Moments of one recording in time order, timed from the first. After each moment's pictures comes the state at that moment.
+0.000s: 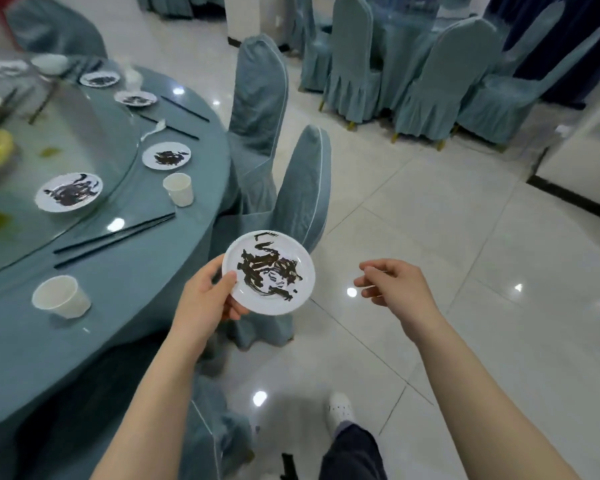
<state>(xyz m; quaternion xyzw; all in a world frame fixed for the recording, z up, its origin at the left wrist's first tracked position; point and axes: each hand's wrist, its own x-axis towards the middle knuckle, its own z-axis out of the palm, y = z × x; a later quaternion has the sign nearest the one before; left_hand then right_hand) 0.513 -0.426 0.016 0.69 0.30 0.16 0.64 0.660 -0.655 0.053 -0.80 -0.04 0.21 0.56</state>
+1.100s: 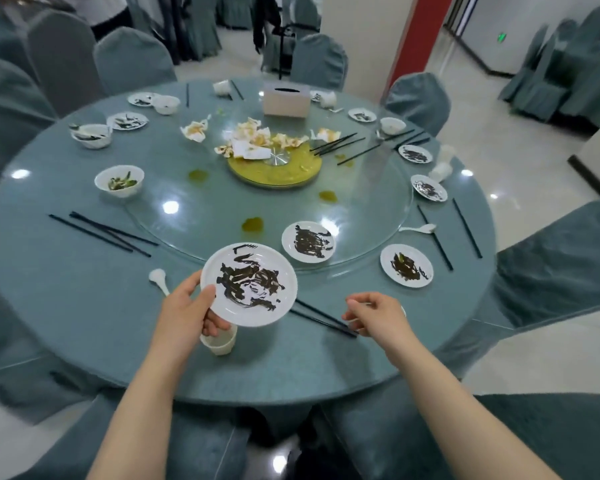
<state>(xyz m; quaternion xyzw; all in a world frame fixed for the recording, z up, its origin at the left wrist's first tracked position) 0.452 -0.207 0.026 0.40 0.63 0.49 0.46 0.736 -0.181 0.009 -0.69 -0.42 0.48 0.33</state>
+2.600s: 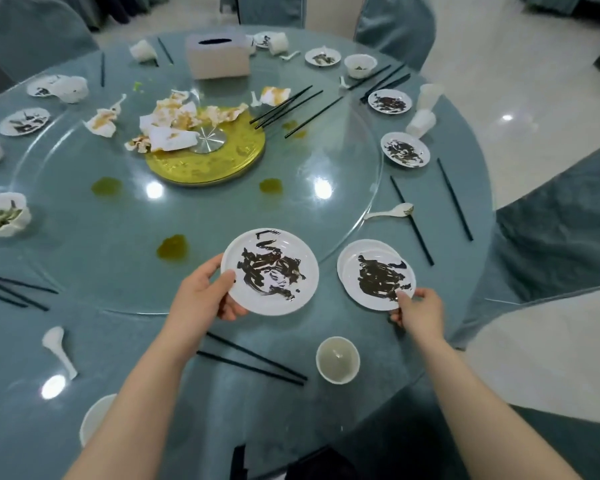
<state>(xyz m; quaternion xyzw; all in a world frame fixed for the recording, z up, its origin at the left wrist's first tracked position) 0.613 -0.035 0.004 0.46 0.60 0.39 0.52 0.939 -0.042 -0.120 -0.81 -0.26 0.36 0.38</state>
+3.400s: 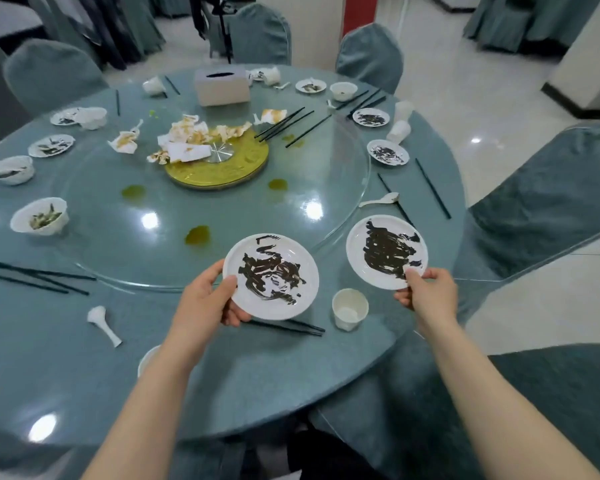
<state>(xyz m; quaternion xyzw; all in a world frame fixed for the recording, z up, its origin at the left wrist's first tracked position) 0.566 -0.131 0.021 0.50 0.57 0.41 0.52 0.893 -0.129 -0.048 -0.73 -0.20 0.35 0.55</state>
